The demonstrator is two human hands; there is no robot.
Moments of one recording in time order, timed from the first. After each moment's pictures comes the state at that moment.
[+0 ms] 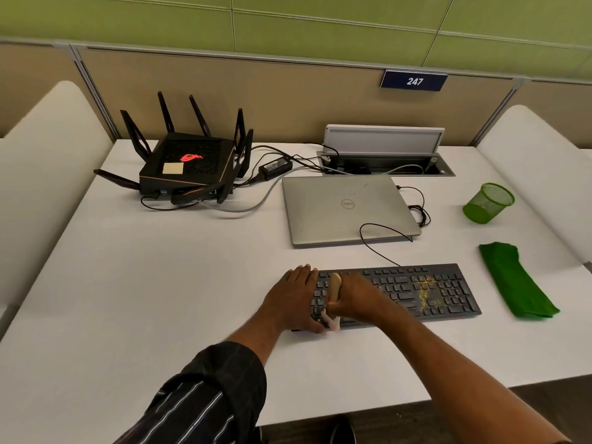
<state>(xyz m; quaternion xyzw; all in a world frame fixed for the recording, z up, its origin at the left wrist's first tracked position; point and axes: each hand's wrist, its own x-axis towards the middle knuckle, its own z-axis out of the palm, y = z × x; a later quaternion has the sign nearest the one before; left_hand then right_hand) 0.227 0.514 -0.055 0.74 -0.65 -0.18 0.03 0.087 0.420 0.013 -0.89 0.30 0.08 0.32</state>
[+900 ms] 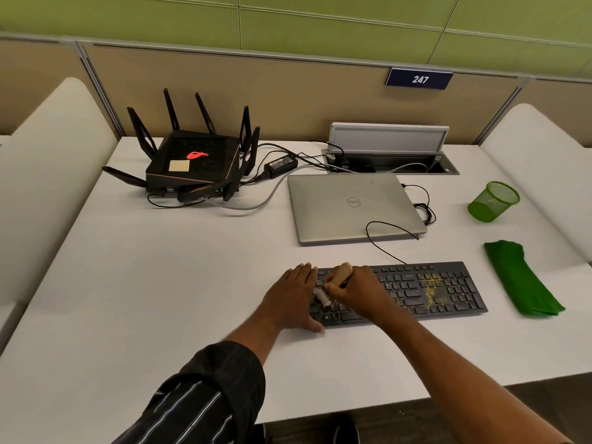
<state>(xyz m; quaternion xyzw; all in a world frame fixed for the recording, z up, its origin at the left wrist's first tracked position) 0.237 0.530 -0.052 0.74 -0.65 -0.18 0.04 0.093 0.430 0.006 -0.87 0.34 -0.05 0.34</state>
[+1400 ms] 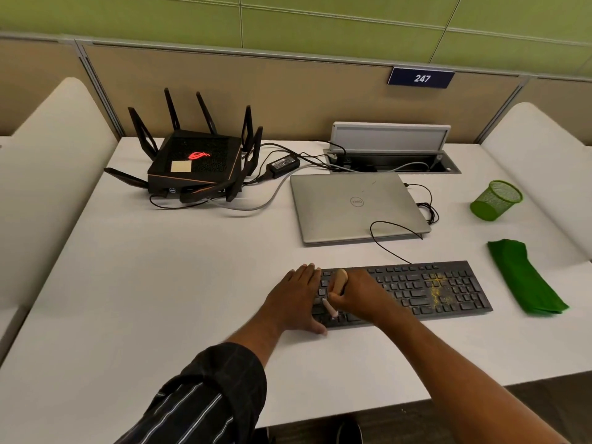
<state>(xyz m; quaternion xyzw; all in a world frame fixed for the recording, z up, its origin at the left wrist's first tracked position) 0.246 0.534 -0.055 0.73 -0.66 -0.18 0.05 0.104 0.435 0.003 -0.88 0.34 0.01 0.34</state>
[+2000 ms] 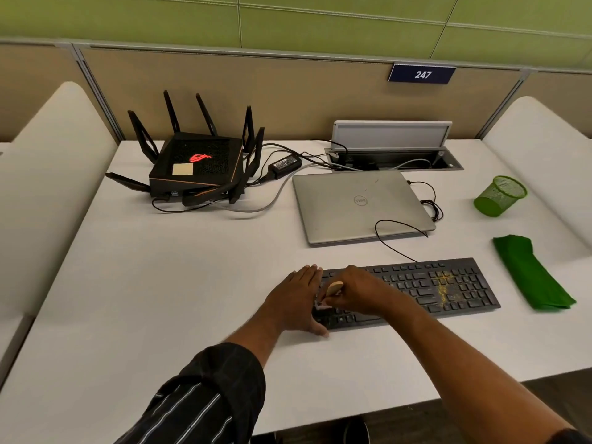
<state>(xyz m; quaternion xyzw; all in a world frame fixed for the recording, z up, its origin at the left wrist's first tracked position) 0.264 0.538 -0.063 0.71 -0.67 -0.21 0.06 0.122 0.429 0.011 -0.94 0.20 0.09 0.26</state>
